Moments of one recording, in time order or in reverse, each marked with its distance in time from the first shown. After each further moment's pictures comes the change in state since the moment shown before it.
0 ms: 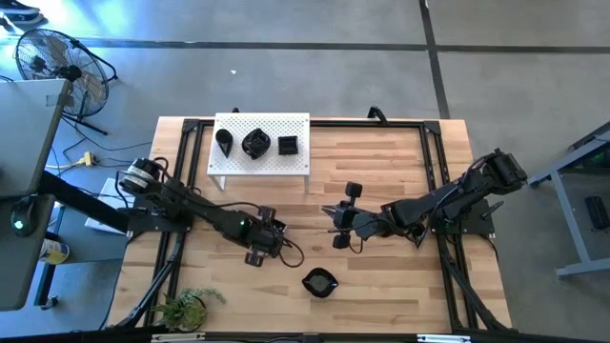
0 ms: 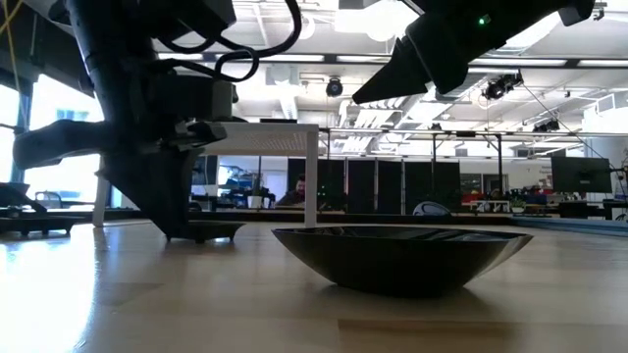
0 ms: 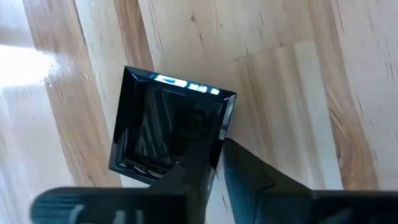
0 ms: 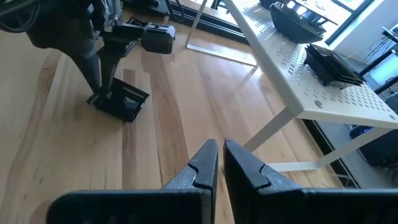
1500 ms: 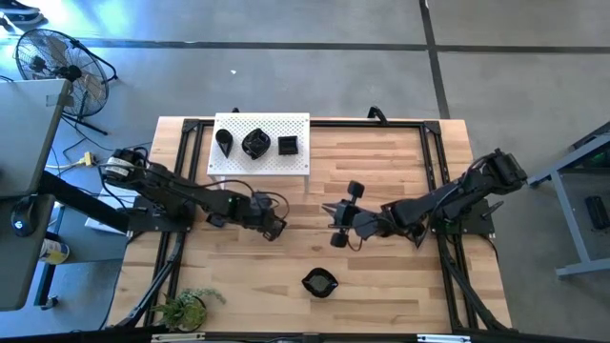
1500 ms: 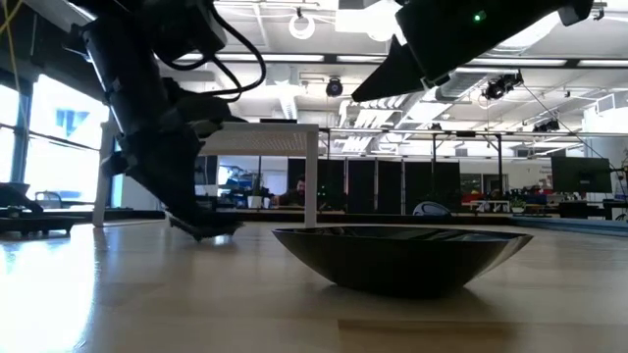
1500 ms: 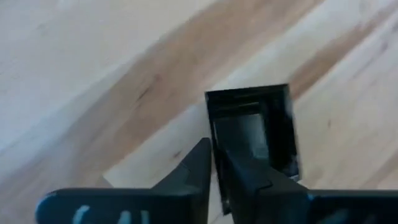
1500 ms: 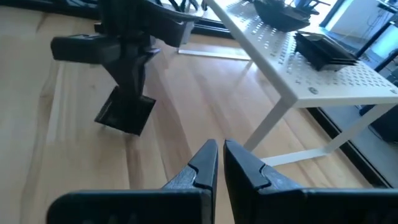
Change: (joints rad) left arm 0.170 -0.190 -0.192 0.147 0.052 -1.039; right arm 0.000 0.000 0.000 0.010 0.022 0.143
